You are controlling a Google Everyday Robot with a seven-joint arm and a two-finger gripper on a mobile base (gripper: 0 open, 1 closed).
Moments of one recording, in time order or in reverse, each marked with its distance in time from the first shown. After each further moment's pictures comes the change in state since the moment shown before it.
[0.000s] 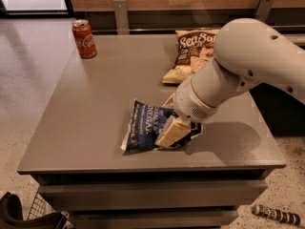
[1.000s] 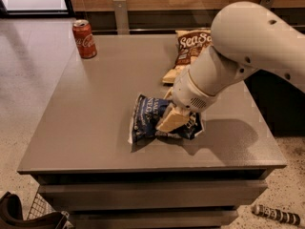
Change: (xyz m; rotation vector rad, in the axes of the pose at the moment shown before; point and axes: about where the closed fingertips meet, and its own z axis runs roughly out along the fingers) arm -0.010 -0.013 -0.017 0.022 0.026 -0.019
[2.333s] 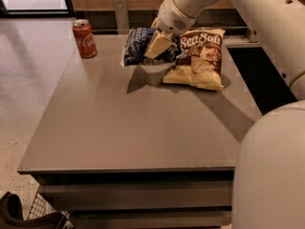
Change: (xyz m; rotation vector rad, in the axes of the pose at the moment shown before) arm -0.068 -0.203 -0.034 0.093 -0.063 -0.157
